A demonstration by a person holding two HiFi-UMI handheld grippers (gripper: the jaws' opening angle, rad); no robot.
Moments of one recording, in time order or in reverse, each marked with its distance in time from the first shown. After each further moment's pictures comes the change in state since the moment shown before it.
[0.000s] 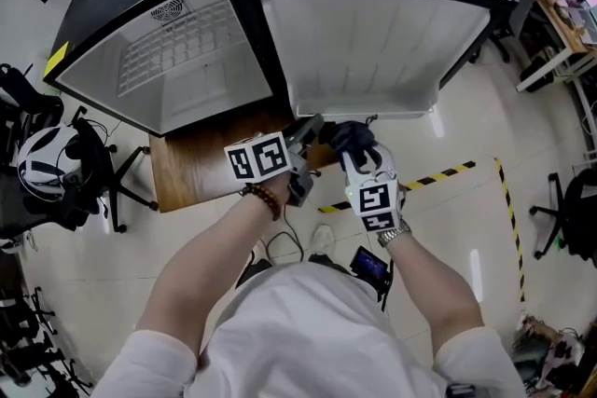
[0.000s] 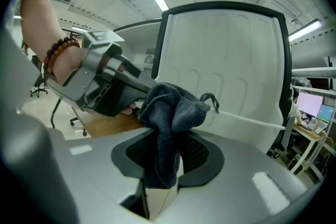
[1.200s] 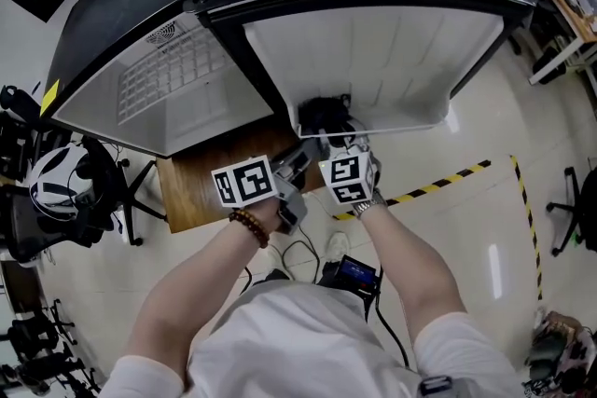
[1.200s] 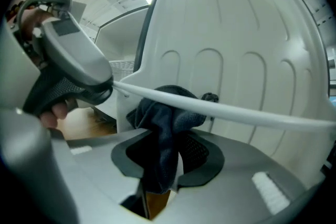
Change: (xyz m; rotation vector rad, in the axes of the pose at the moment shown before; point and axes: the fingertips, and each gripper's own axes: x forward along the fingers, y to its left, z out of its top) left arm -0.014 0.005 0.005 -0.120 0.085 -0.021; right arm 0.120 -0.004 0.035 0.046 -0.104 -0.025
